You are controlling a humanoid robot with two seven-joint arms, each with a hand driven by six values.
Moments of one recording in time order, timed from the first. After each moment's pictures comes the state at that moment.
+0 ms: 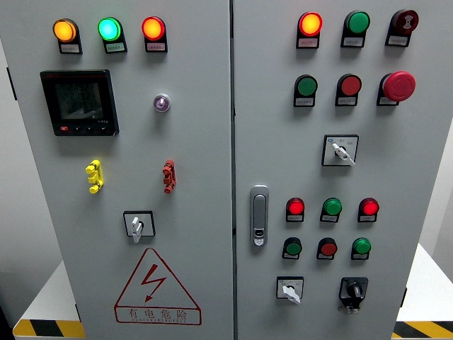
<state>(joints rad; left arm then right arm) -0.04 -0.06 -0.06 -0.05 0.15 -0.22 -0.01 -0.01 0.12 0.05 -0.14 -0.02 0.02 -0.04</state>
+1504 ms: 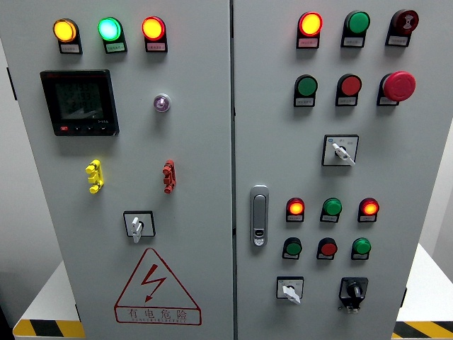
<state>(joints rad) -0.04 -0.06 -0.57 -0.04 0.64 -0.22 0.00 -0.01 0.12 0.05 -0.14 -0.02 0.02 -0.04</state>
